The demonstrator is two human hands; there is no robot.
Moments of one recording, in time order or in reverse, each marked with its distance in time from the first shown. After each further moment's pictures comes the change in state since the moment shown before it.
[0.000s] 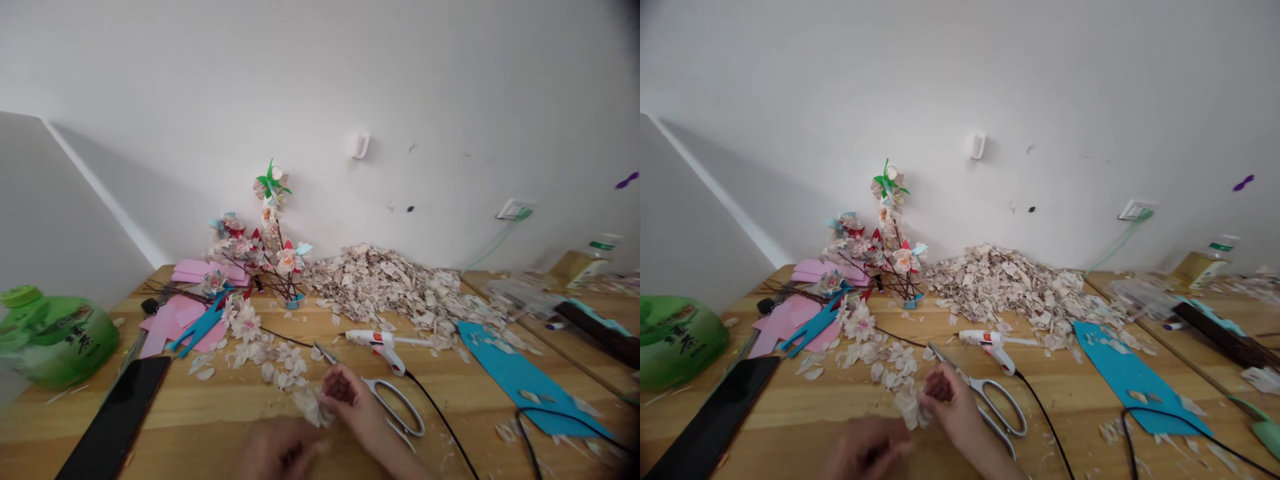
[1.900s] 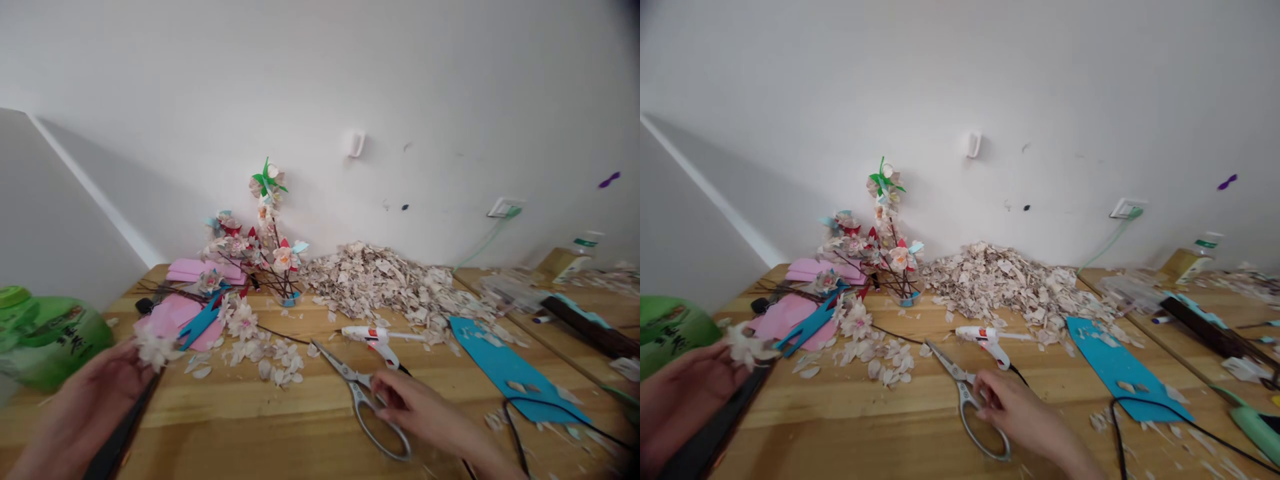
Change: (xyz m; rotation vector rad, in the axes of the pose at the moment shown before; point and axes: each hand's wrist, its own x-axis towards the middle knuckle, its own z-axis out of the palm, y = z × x) left_hand 0.005 -0.035 -0.169 -1.094 0.758 -0.570; right_hand -0.033 -0.058 -0.087 -0.911 -0.176 0.062
